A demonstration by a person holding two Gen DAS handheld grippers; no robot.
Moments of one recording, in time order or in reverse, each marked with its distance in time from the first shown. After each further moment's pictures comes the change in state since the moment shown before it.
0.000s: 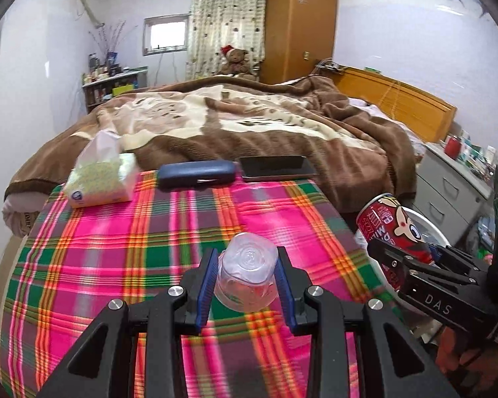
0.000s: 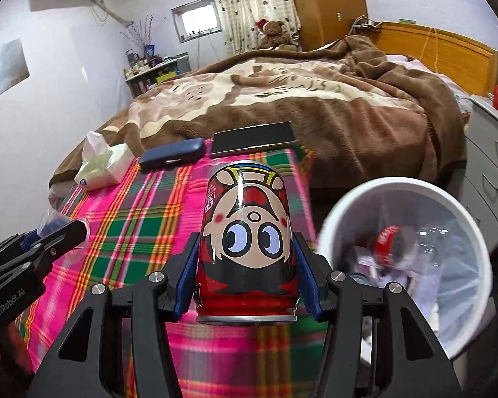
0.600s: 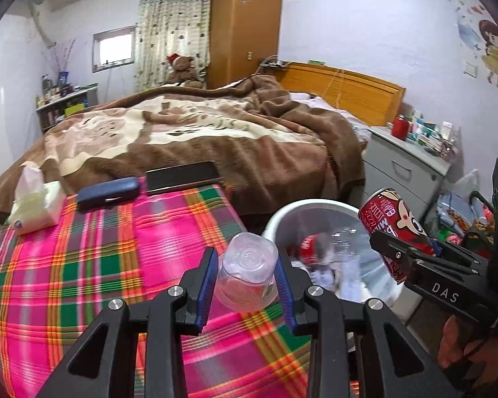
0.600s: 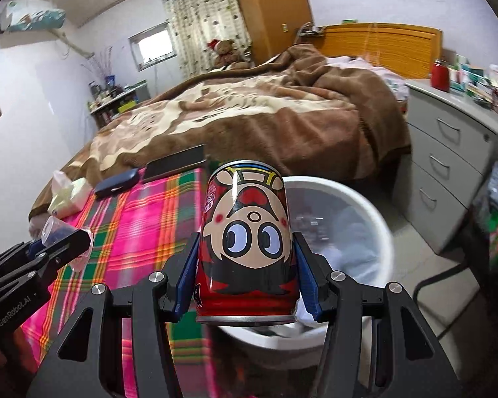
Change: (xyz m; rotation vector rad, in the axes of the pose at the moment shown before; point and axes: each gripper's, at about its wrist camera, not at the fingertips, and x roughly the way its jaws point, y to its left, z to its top) left arm -0.006 -0.124 0.001 0.118 -0.012 -0.165; right arm -0.056 -0.093 -0.011 0.127 -0.077 -0.119
